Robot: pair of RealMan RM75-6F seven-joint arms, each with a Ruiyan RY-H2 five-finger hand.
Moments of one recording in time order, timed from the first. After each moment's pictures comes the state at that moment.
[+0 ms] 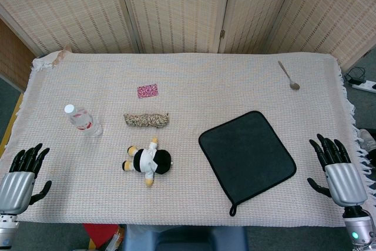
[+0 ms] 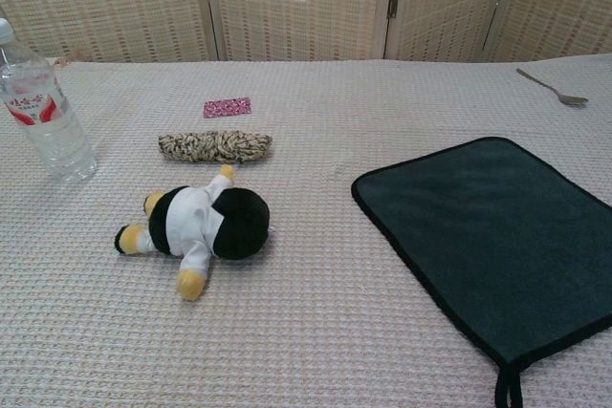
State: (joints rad) left arm -0.10 -1.12 -0.01 -1.64 1.53 1.46 0.14; right arm 0.07 -1.12 0.02 -1.63 -1.58 1.49 -0.10
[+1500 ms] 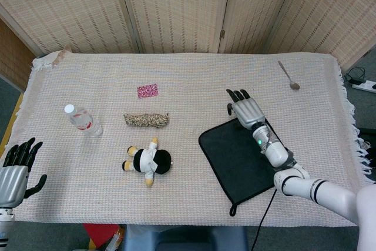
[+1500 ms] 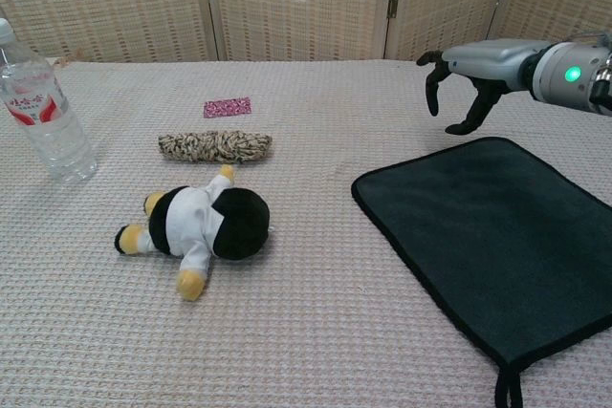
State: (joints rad) left arm -0.12 -1.11 -0.04 -1.60 1.47 1.44 0.07; right arm 0.86 -1.51 0.25 -1.18 -1.04 0.68 -0.33
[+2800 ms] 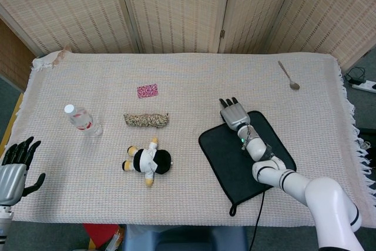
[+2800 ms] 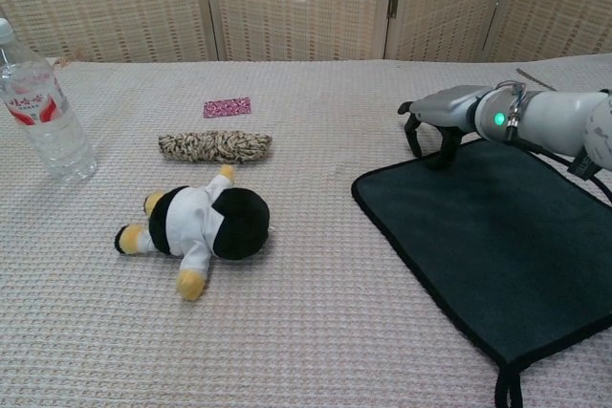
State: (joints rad) left arm -0.13 -1.11 -0.05 -1.58 1.45 1.41 0.03; right arm 1.01 -1.74 0.15 -0.83 -0.89 0.52 -0.43
